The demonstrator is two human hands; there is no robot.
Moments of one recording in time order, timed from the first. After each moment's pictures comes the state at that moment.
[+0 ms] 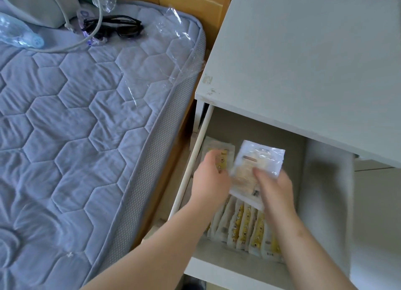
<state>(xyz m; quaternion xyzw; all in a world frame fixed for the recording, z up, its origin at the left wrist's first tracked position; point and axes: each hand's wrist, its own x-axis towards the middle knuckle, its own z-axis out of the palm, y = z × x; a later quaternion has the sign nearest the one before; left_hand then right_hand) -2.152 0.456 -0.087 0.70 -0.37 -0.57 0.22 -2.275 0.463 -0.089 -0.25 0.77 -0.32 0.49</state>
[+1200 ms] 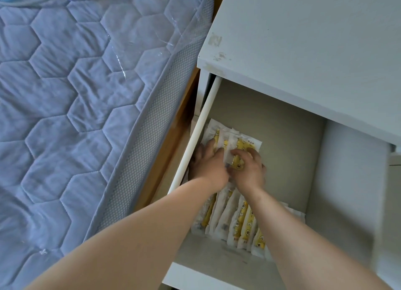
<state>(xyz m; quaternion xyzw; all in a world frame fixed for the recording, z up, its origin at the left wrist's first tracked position) -2.158 0.435 -0.177 0.66 -0.59 -0.46 -0.10 -2.268 0.442 -0.213 -0.50 0.78 -0.05 0.38</state>
